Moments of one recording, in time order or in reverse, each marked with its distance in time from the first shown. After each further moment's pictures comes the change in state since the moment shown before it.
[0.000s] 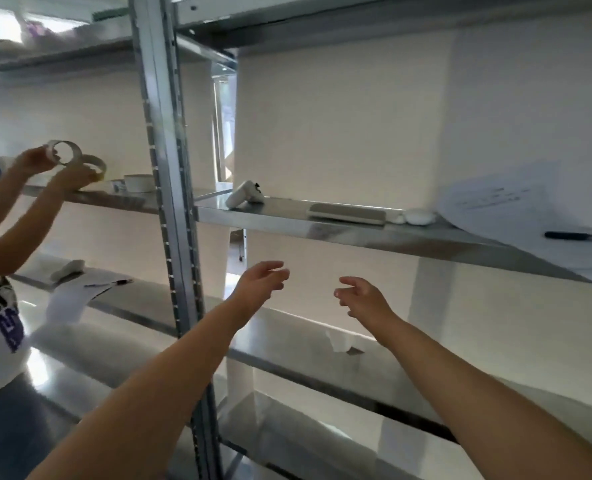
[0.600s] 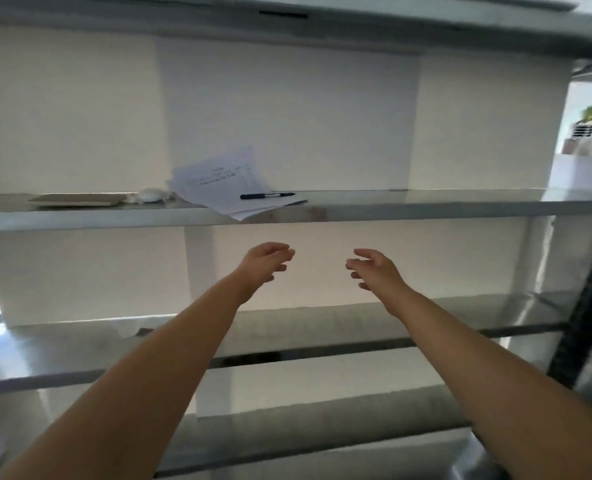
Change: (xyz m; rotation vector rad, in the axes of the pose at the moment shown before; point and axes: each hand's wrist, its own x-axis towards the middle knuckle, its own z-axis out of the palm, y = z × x) left_hand -0.159 0.117 0.382 -0.031 -0.564 0.114; right_hand -0.282 0.059 -0.380 -0.026 0.595 0.128
